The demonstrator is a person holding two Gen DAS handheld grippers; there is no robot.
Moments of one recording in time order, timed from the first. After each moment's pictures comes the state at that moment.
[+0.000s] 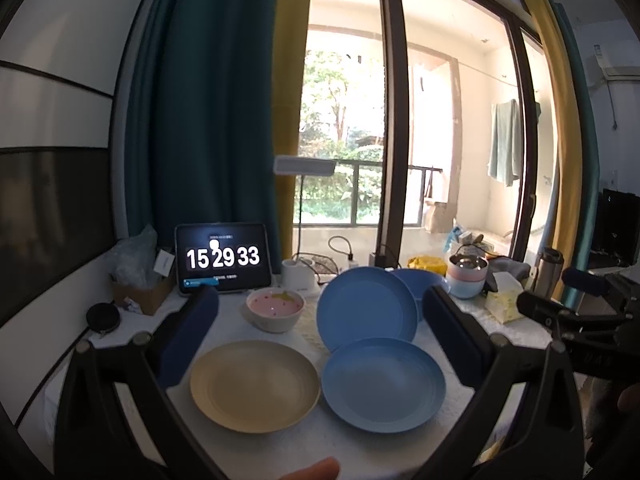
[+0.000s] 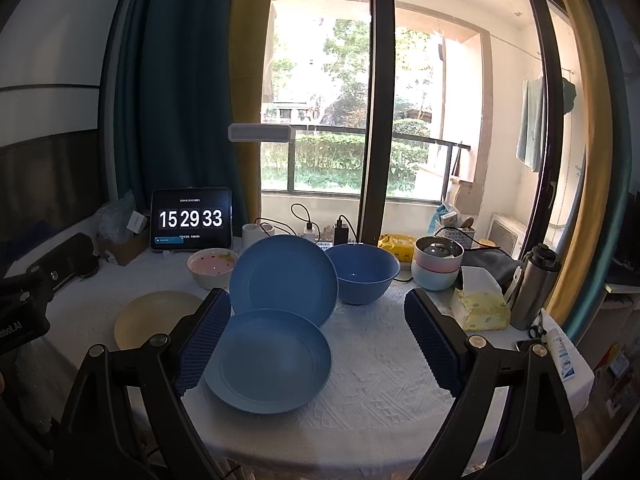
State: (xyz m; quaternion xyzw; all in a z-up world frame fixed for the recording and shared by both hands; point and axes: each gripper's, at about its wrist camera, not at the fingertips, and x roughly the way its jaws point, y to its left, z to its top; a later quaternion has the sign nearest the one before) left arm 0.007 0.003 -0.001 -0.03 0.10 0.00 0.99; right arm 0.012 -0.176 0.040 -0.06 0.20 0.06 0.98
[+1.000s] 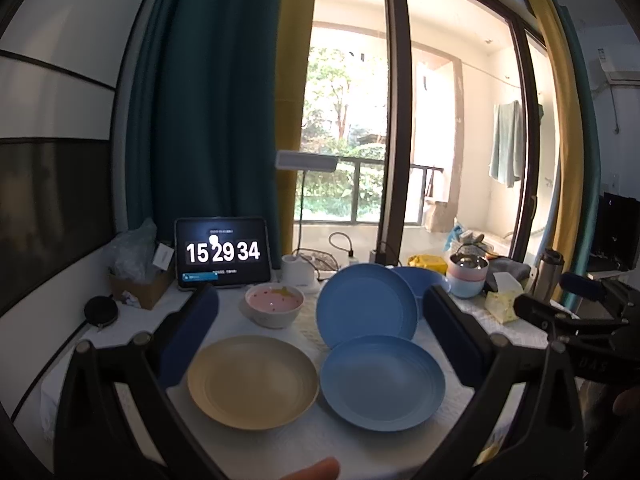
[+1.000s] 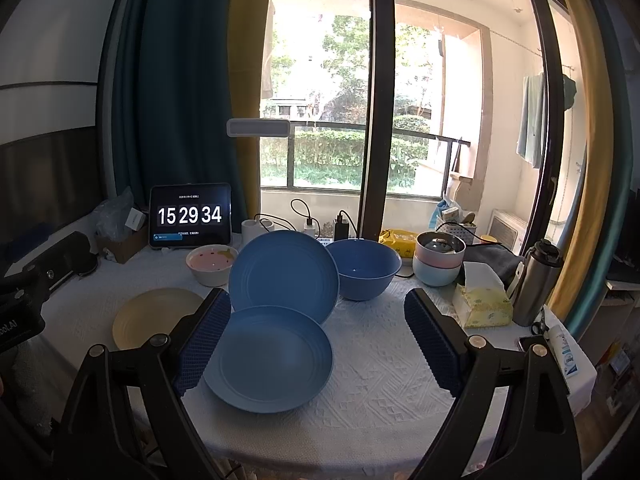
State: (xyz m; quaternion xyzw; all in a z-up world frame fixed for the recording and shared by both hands) left arm 0.007 0.003 -0.005 -0.04 0.11 0.00 0.99; right arm 0.016 -0.176 0.035 -0.05 0.21 0.06 0.98
